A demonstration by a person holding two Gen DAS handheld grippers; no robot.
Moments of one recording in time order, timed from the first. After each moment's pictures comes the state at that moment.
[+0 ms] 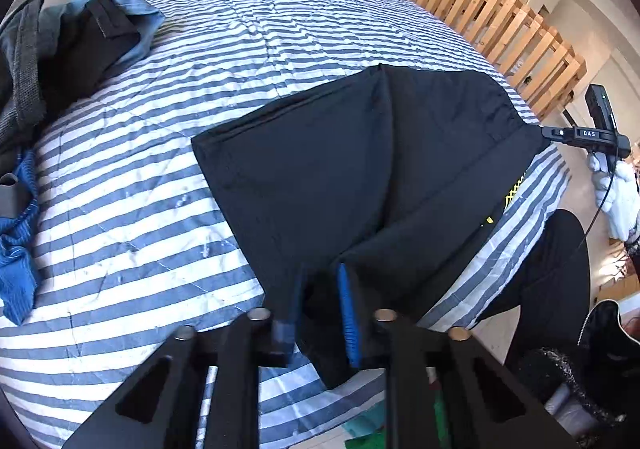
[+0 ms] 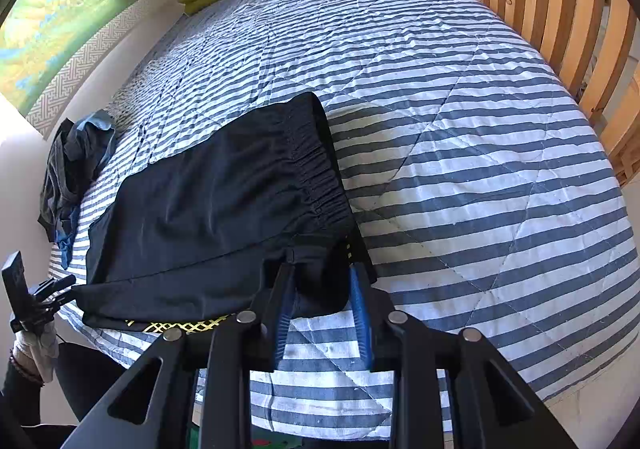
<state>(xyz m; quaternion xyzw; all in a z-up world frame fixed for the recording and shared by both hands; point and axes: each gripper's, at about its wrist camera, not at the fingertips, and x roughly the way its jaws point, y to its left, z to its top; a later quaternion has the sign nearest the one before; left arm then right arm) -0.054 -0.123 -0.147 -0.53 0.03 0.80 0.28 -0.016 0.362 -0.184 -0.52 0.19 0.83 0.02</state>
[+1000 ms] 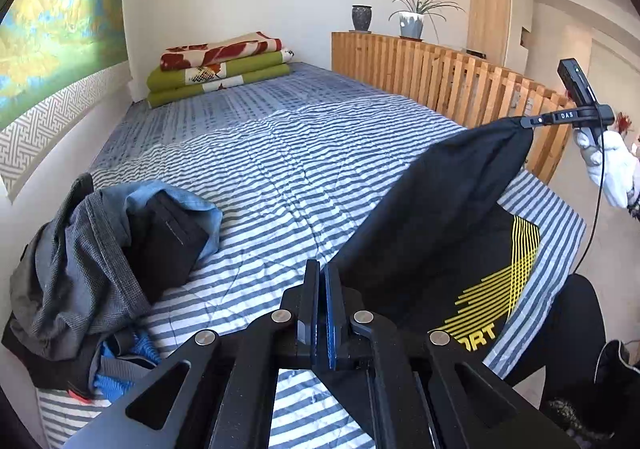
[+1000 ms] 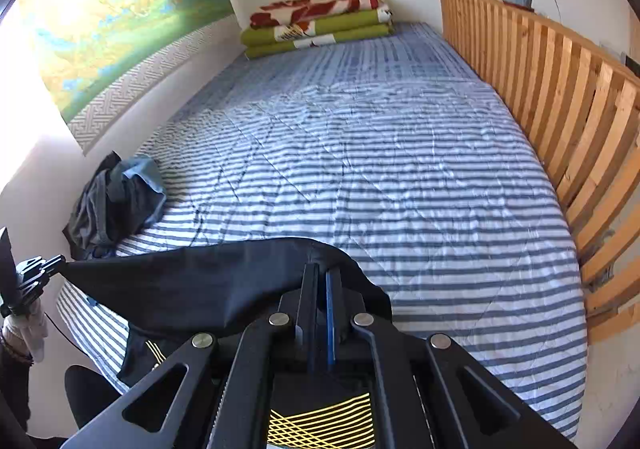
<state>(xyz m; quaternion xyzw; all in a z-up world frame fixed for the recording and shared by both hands) -0.081 -0.132 0.007 -0.35 0.11 0.90 0.25 -0.121 0.336 -0.035 -0.42 0.11 0.90 -0.05</state>
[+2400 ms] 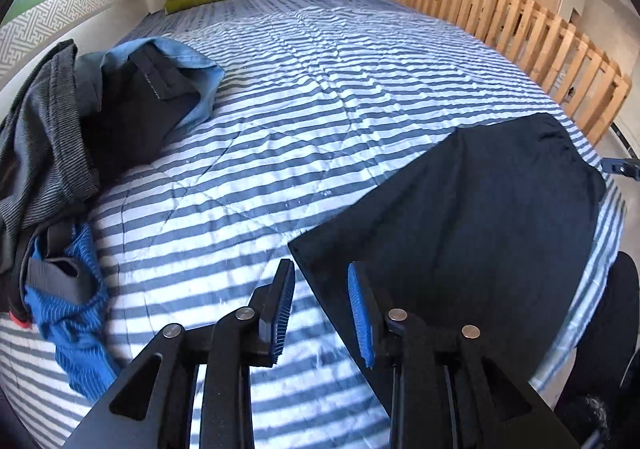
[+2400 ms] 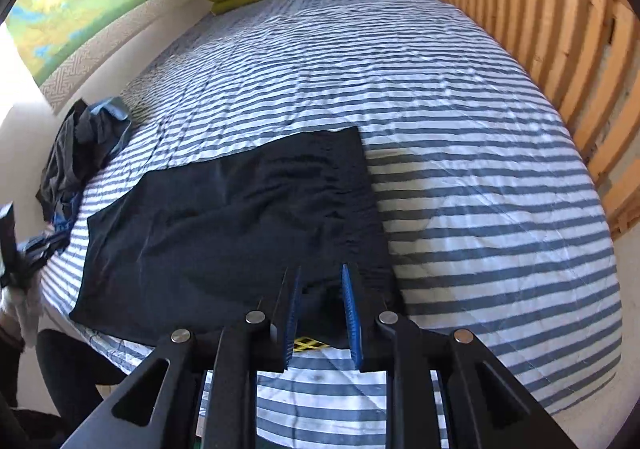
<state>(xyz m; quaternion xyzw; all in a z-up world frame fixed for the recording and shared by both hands) -0.123 -0.136 -0.143 -0.48 0.08 0.85 0.19 -0.034 0.312 -0.155 -0.50 0.11 0.86 -0.01</state>
